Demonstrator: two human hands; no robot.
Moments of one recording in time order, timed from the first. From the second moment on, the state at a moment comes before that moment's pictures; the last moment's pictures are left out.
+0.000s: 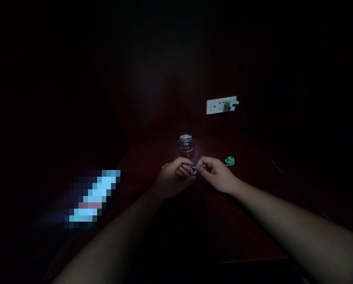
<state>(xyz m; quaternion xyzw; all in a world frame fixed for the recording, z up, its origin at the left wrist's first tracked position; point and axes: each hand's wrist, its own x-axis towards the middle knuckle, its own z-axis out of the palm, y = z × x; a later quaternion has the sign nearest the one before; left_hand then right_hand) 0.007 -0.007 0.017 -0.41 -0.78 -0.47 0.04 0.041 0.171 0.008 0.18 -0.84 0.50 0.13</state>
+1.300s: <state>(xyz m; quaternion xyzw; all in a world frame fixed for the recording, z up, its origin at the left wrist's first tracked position) 0.003 -0.006 0.017 -0.38 -0.81 -0.45 0.06 0.044 0.170 0.011 0.20 -0.84 0.49 0.13</state>
